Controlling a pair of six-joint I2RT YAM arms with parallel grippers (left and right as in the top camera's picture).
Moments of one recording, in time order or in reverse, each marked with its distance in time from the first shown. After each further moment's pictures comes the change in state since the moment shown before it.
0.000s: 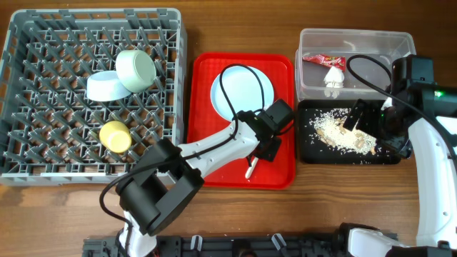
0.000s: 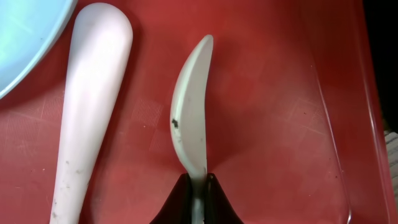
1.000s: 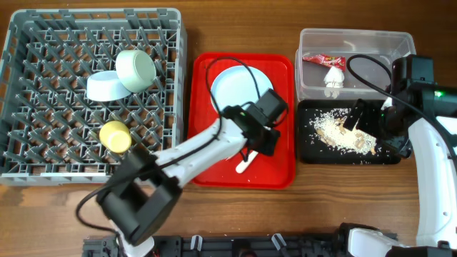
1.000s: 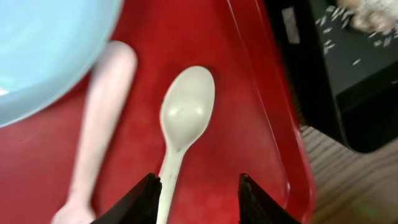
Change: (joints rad) left arm 0.039 -0.104 -0.023 0.031 0.098 -0.004; right arm 0.000 0.000 0.000 0.003 0.000 0.000
